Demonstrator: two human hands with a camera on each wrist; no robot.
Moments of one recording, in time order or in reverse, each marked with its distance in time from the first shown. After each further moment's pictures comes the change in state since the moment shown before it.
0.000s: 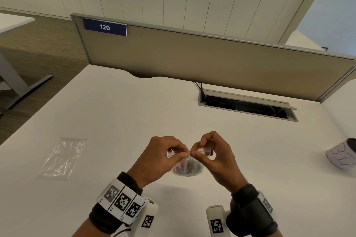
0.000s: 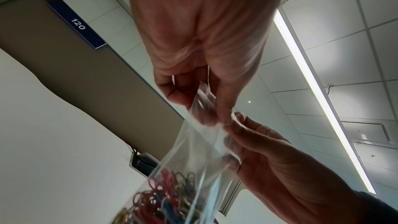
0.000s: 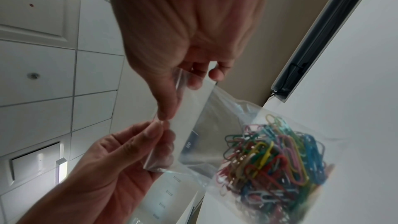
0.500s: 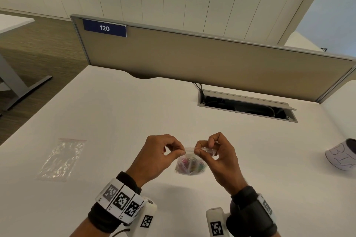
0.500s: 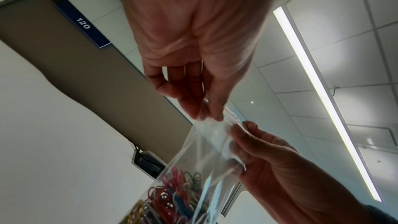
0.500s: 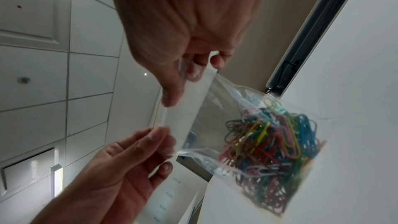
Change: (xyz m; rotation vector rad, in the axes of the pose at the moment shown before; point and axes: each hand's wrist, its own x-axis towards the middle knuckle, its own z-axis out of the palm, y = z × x) left_hand 0.003 -0.004 -0.003 0.032 0.061 -0.063; right_hand -0.002 0.002 0.000 0.053 0.124 0.056
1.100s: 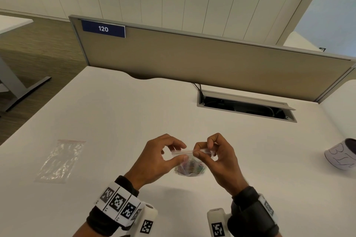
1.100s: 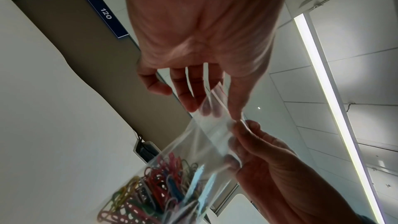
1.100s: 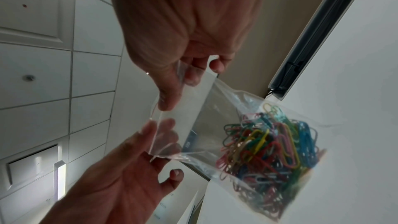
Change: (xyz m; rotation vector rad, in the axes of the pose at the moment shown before) left_hand -0.004 -0.005 0.003 -0.033 -0.047 -0.015; right_hand 0.000 0.000 -0.002 0.016 -0.041 0.003
